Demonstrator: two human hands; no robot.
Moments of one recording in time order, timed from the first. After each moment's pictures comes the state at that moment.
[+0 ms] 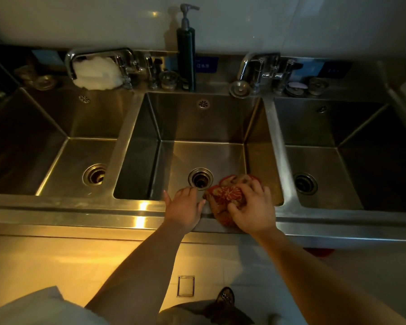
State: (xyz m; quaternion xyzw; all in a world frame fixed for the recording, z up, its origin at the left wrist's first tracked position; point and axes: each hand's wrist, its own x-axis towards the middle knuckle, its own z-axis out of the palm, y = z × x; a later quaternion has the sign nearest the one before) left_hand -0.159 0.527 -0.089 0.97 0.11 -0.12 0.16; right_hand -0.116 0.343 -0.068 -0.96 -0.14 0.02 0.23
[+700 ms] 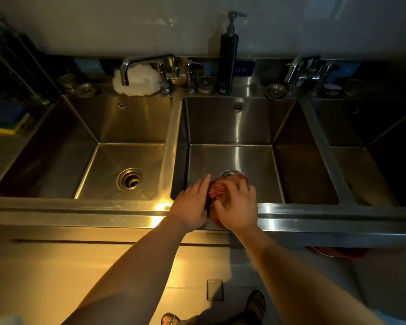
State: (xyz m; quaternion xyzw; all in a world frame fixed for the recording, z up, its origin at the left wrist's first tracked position) left_hand -0.199 0.663 -0.061 0.97 0.00 -0.13 0.20; right_hand -0.169 0.520 -0.071 -0.96 -0.13 0.00 0.25
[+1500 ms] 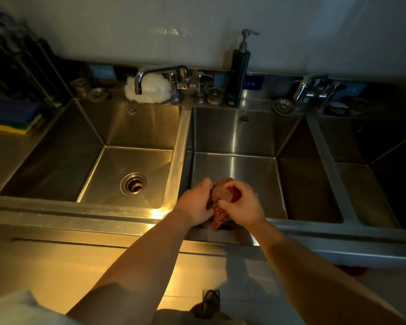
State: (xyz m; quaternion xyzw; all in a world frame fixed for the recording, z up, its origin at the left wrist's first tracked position) left_hand -0.172 0.680 -0.045 0.96 0.02 -0.10 0.26; right_hand -0.133 0.527 -0.052 -0.88 -0.10 0.11 0.45
